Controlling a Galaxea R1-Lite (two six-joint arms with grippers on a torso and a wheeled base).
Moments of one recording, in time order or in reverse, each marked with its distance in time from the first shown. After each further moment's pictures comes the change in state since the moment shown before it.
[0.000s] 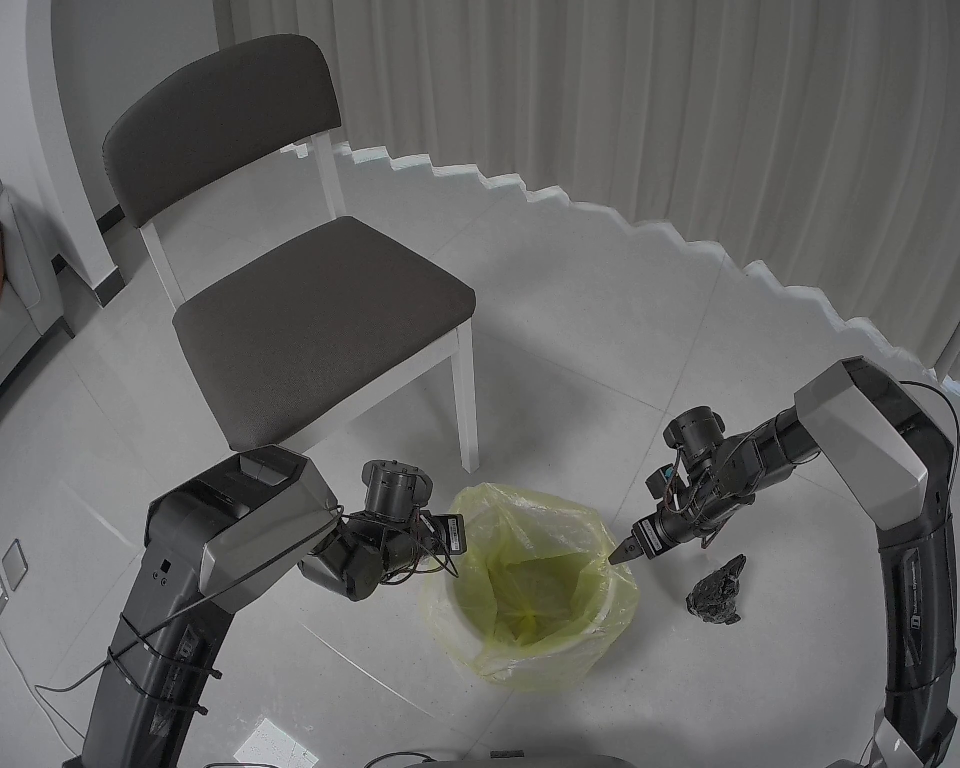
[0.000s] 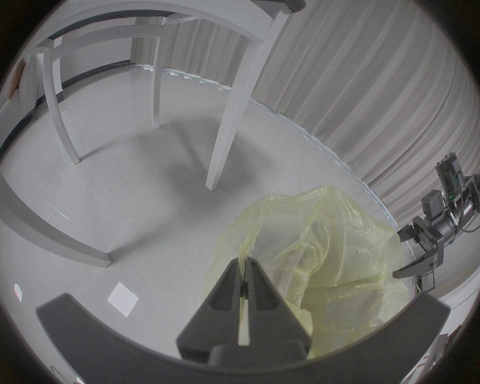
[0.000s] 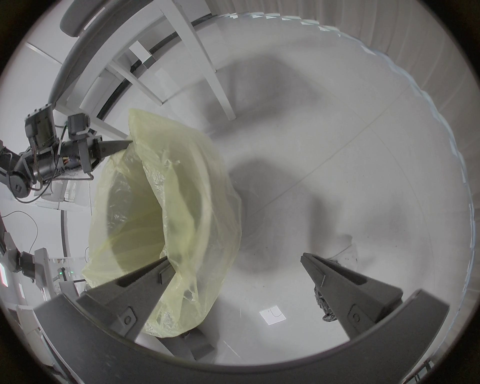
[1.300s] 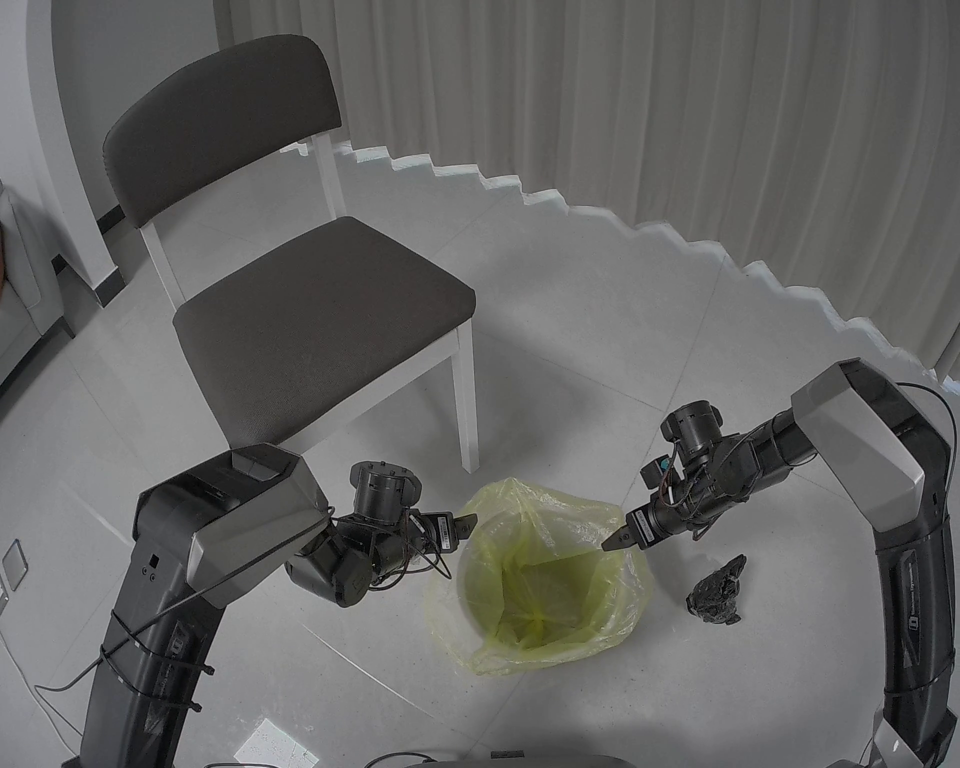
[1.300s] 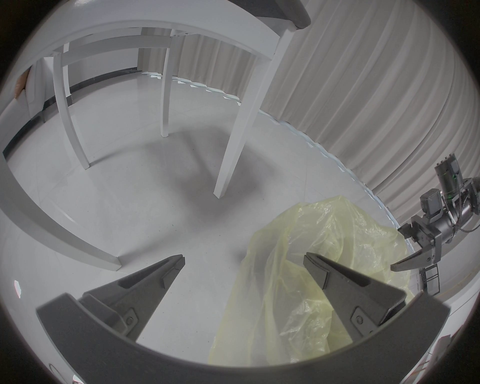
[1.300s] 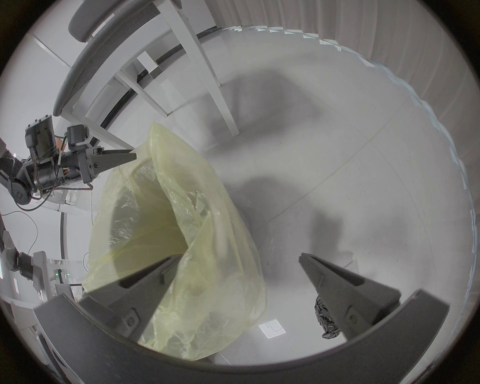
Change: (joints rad) left arm 0.011 -0.034 0.090 -0.093 0.037 0.000; right arm 0.005 0.010 -0.010 -0.087 0.020 0.003
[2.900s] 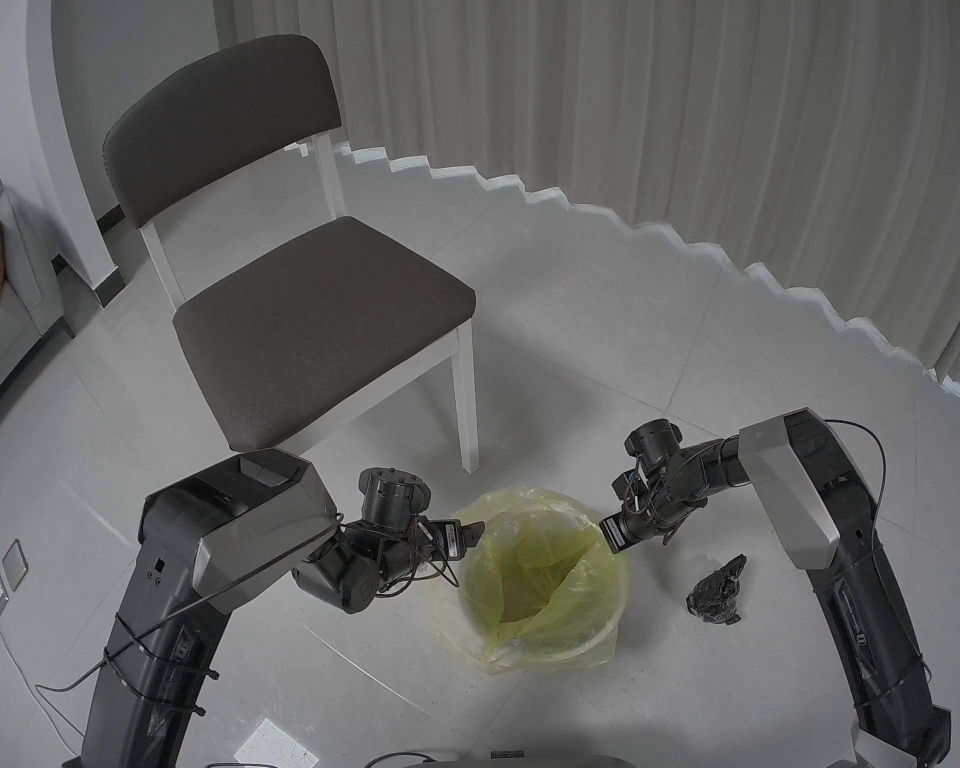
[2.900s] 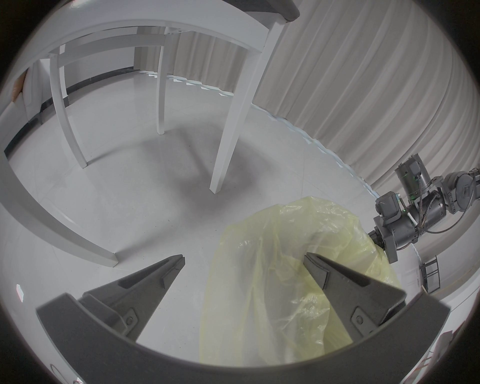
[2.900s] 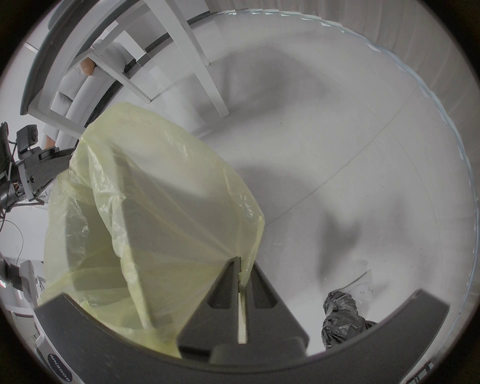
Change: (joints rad) left arm -0.024 0.005 0.009 0.001 0.010 0.004; right arm 0.011 0.322 -0.497 0.242 -0.037 0.014
